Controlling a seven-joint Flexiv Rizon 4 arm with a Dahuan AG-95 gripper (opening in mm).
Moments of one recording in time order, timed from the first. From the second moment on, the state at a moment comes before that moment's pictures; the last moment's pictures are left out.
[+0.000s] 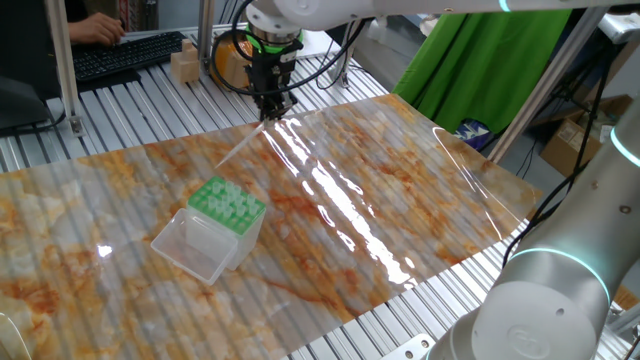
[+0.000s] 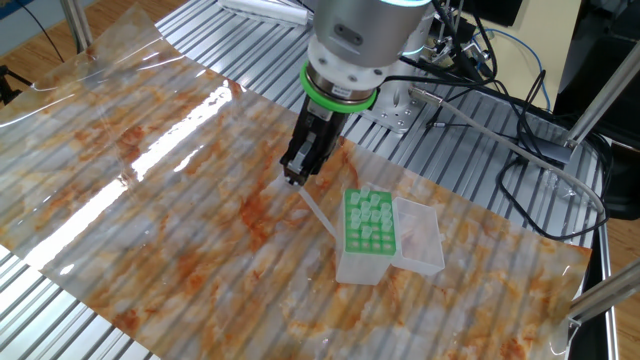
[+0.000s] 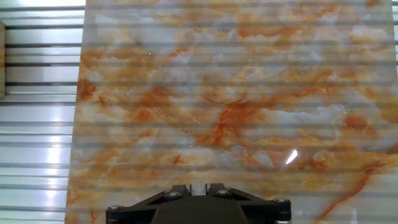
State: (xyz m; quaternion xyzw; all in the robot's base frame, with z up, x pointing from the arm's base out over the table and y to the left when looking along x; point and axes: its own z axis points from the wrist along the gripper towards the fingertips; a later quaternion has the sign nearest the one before) arm 0.549 0.056 0.241 0.69 0.72 -0.02 0.08
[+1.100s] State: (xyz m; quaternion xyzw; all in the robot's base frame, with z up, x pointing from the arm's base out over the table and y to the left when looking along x) arm 0.542 0.065 0.238 0.67 0.74 -0.02 0.12
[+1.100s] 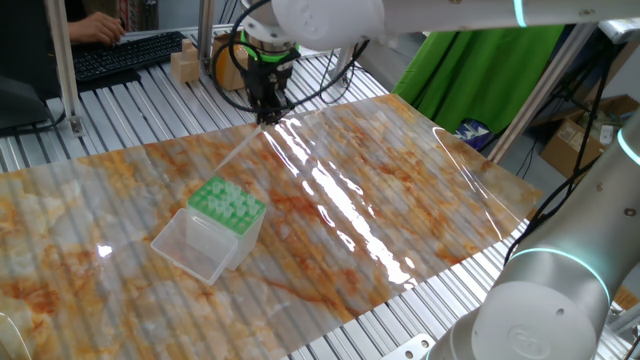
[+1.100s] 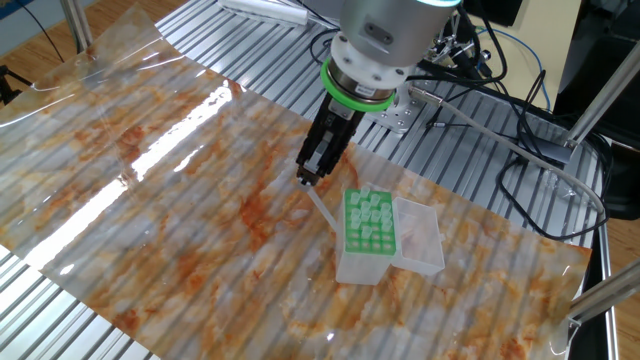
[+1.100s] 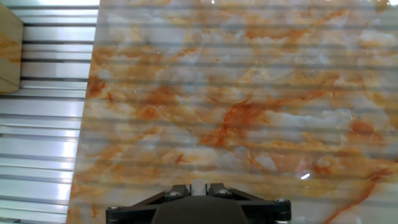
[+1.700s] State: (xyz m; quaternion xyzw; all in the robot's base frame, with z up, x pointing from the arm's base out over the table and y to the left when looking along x) arm 0.539 0.069 0.235 0.66 0.74 -0.02 0.13
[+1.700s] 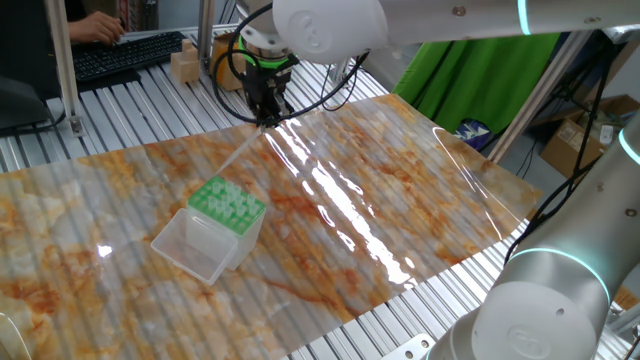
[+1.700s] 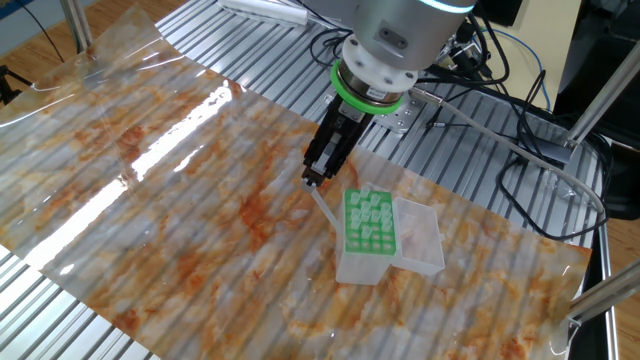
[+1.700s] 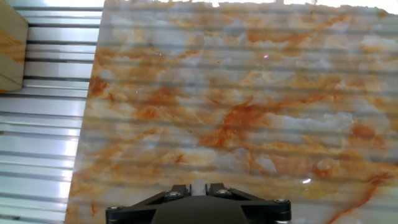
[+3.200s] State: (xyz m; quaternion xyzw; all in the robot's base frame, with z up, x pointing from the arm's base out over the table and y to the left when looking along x) arm 0.533 0.073 0.236 0.64 0.75 -0.05 0.16
